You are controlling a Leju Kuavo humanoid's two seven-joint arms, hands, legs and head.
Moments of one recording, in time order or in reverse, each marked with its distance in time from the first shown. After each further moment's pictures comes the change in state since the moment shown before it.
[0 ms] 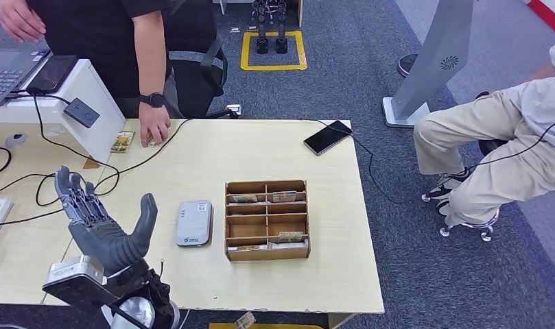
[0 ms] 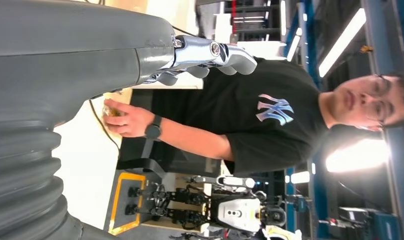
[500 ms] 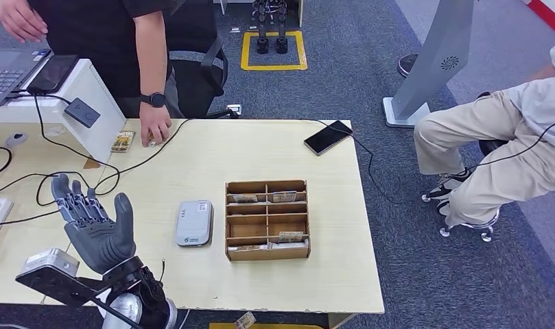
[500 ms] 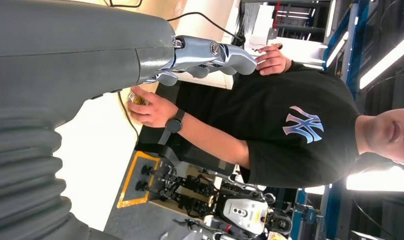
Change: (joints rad) left arm -0.001 -0.026 0.073 0.008 0.202 -0.070 0.003; right arm 0.000 0.000 0.000 0.001 -0.009 0.000 0.003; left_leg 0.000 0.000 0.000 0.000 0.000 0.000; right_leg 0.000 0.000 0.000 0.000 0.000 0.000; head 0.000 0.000
